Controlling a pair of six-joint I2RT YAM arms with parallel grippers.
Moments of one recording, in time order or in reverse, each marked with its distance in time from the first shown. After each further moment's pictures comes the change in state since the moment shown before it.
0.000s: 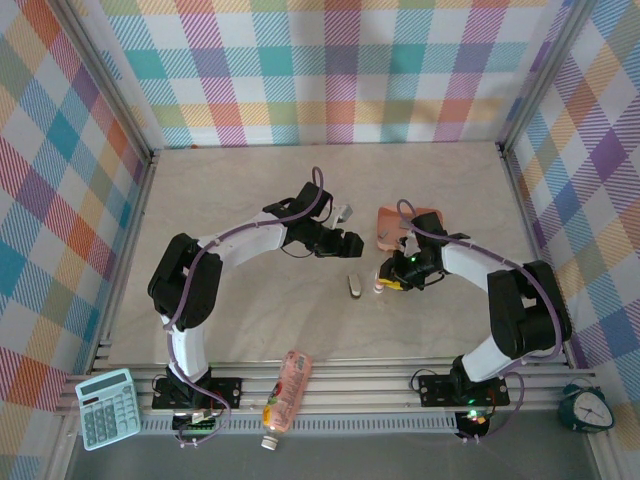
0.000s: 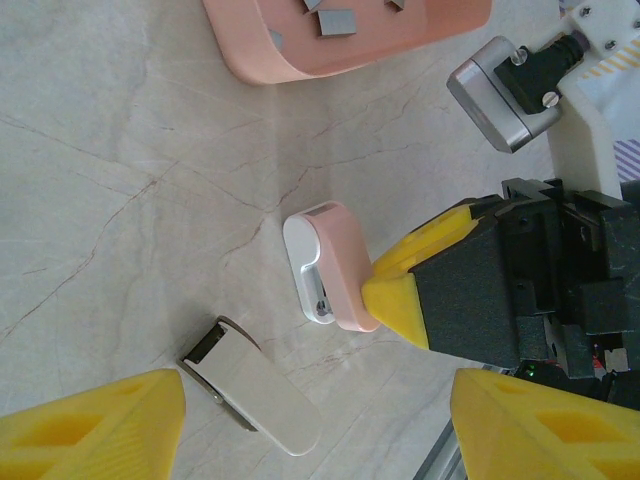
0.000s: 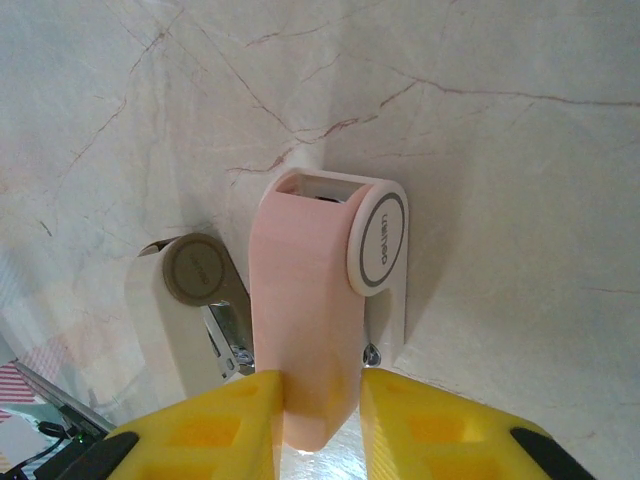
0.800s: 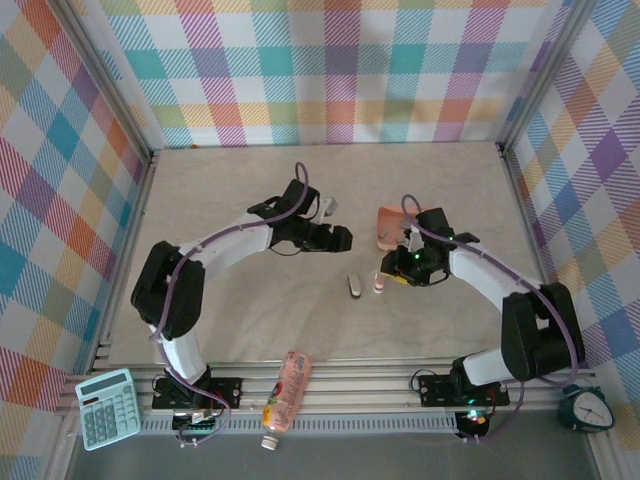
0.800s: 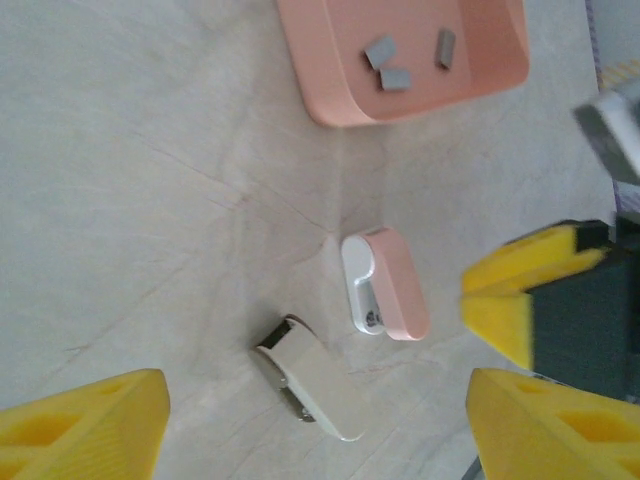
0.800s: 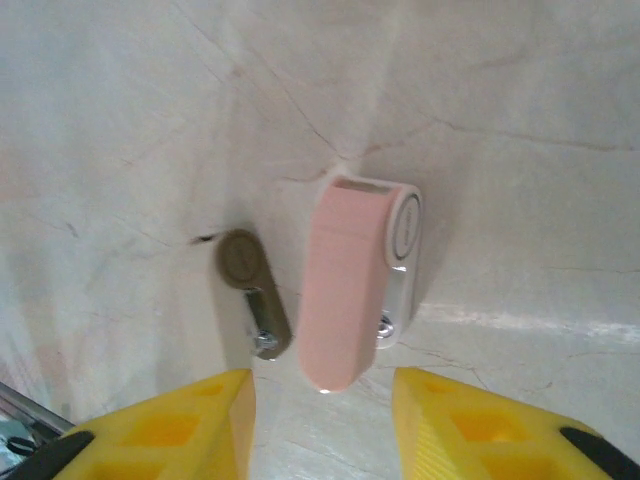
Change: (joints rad) left arm 0.049 -0.126 -0.080 0.007 -0.142 -0.021; right arm 0.018 -0.158 0.021 -0.057 0.093 -0.029
